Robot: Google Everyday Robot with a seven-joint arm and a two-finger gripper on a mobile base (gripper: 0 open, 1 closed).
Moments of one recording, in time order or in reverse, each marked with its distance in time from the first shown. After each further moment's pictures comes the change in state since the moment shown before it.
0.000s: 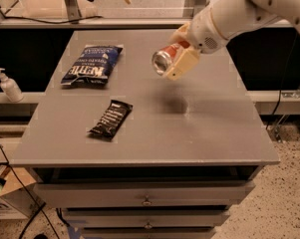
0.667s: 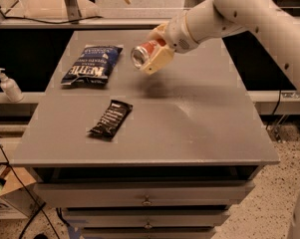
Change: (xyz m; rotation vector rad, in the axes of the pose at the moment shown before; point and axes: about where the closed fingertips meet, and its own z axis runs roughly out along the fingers) arm -0.033 -0.036 0.066 0.019 -0.152 -0.023
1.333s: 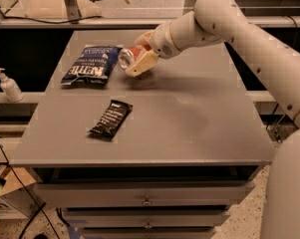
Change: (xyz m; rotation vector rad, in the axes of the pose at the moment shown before) arm -0.005 -0.011 0.058 -0.021 -0.082 0.065
